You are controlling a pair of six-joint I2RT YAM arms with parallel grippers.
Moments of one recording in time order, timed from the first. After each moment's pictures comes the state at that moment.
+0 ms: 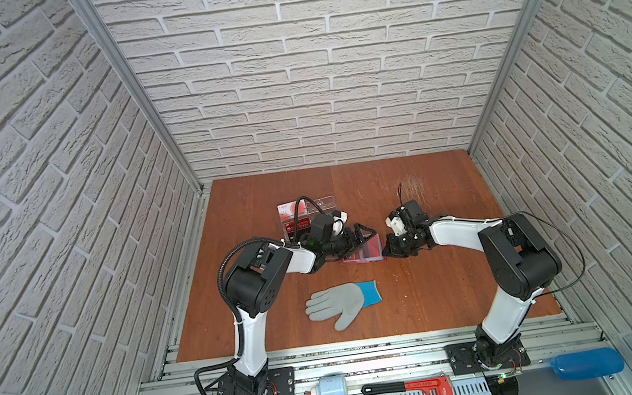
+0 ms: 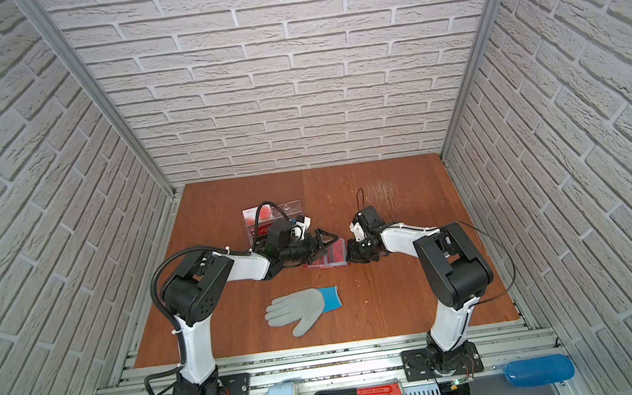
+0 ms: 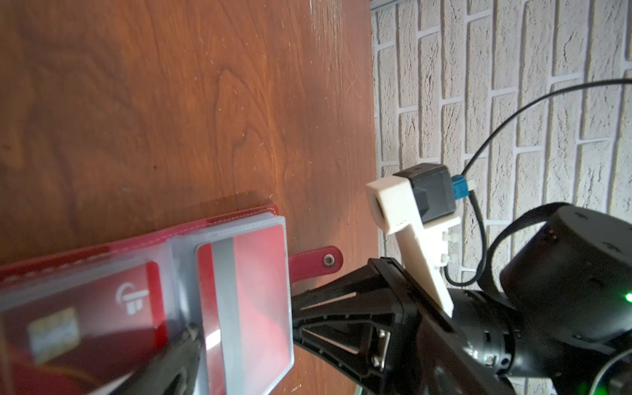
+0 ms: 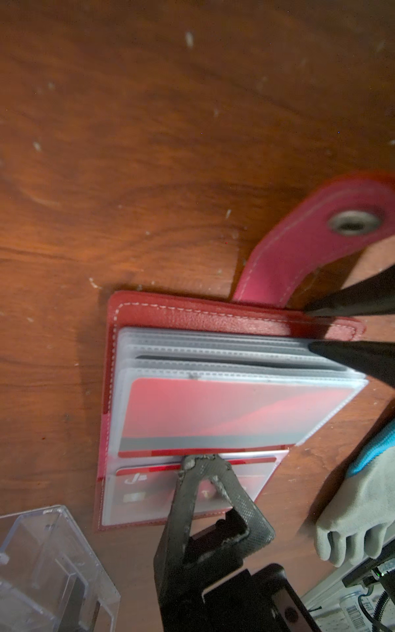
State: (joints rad) left arm -0.63 2.02 0.98 0.56 0.63 -1.01; right arm 0.28 1.76 0.94 -0.36 -0.38 0.46
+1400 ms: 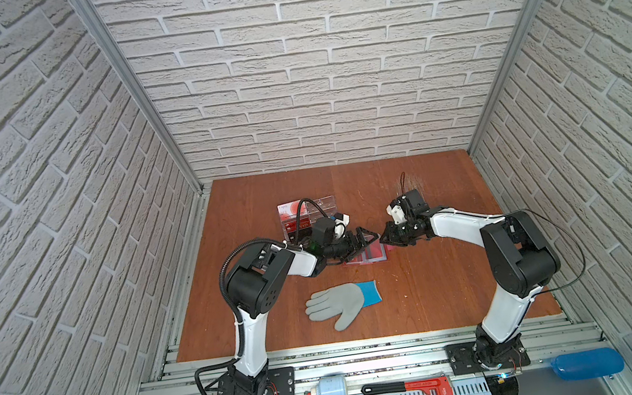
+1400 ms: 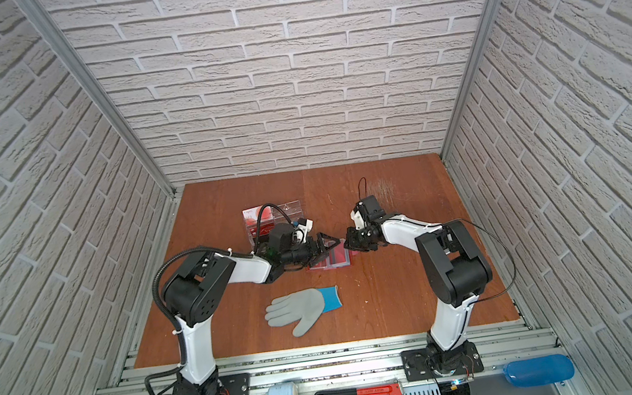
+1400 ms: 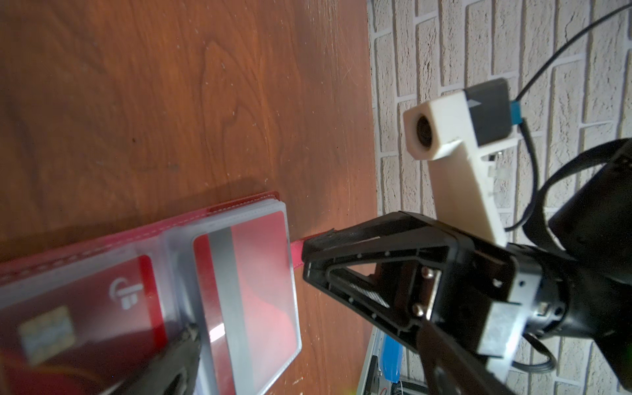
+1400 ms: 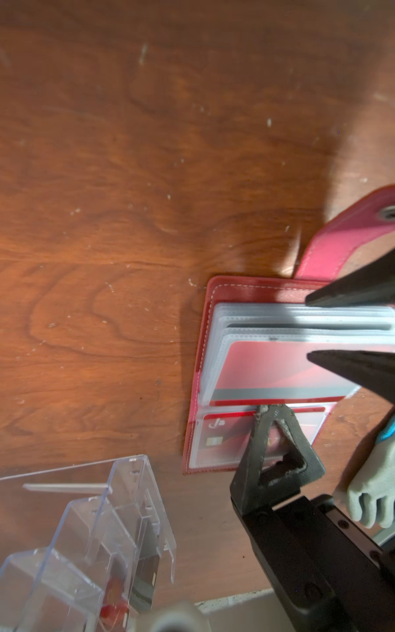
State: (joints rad) left arm -0.65 2.02 0.96 0.60 0.63 -1.00; right arm 0.25 1.79 1.04 -0.37 -0.37 0.50
